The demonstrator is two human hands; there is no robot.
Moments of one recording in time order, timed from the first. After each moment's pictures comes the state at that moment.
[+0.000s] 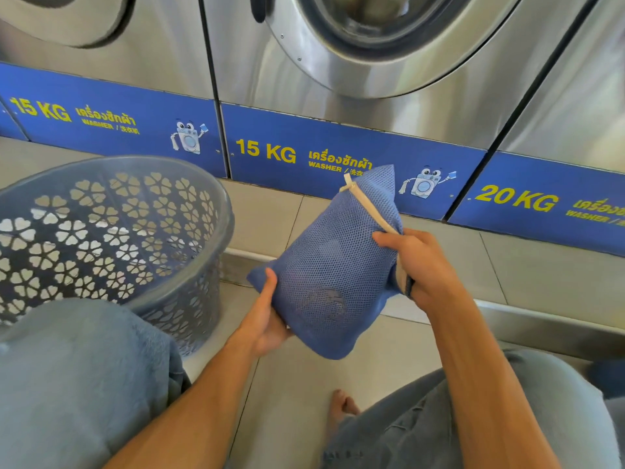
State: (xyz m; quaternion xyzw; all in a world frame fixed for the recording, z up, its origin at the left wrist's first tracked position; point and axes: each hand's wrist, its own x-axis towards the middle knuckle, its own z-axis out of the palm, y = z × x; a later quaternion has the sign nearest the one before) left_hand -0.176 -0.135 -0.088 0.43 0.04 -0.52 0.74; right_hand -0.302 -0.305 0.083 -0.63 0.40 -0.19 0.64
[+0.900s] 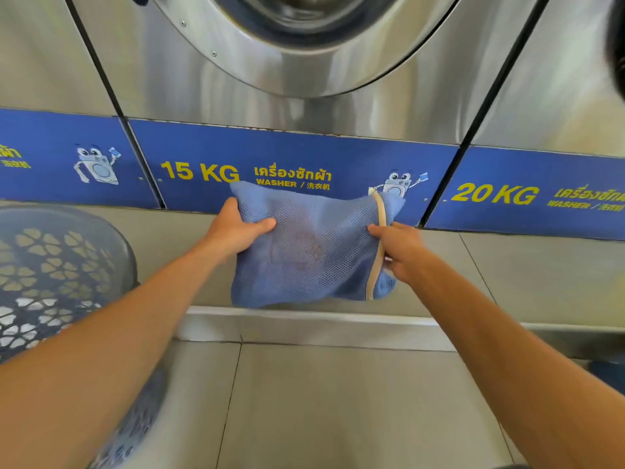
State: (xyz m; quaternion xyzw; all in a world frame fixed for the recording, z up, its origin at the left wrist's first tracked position) left_hand 0.000 -0.305 -0.007 0.84 -0.21 -0.20 0.45; right_hand -0.209 -0.479 0.010 -0.55 0.52 -0.20 0.62
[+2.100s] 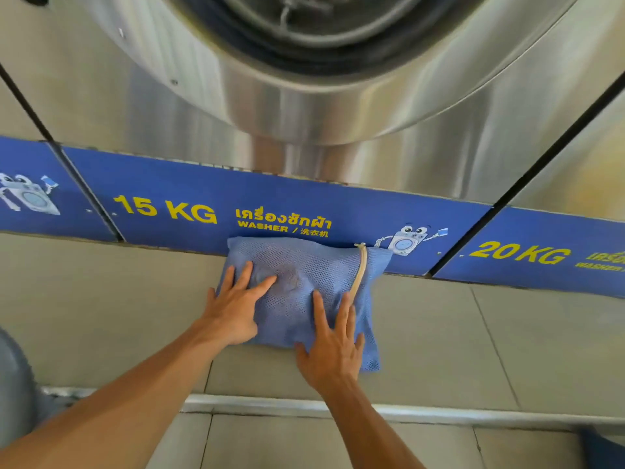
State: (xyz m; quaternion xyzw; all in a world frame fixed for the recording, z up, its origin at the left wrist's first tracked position) left_hand 0.043 -0.372 -0.070 0.88 -0.40 -0.23 0.03; right_hand -0.128 -0.452 -0.092 -0.88 0.45 0.02 0.17
